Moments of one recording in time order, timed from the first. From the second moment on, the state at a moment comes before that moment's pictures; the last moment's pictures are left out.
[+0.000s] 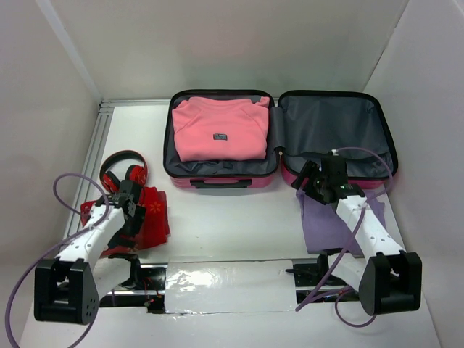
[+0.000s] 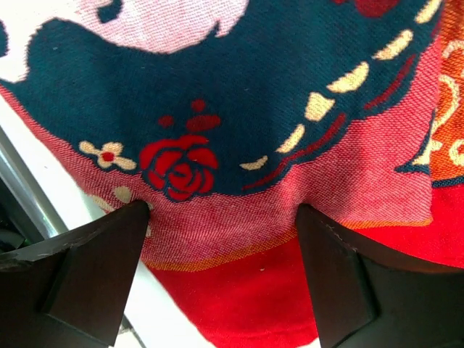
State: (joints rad) left arm -0.04 1.02 0.54 -0.98 -0.34 -1.46; right arm 0.07 1.04 0.63 -0.44 -0.07 0.59
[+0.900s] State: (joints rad) left arm -0.88 1.53 0.88 -0.92 -0.33 -1.57; right arm 0.07 1.07 0.68 -0.45 -0.09 0.57
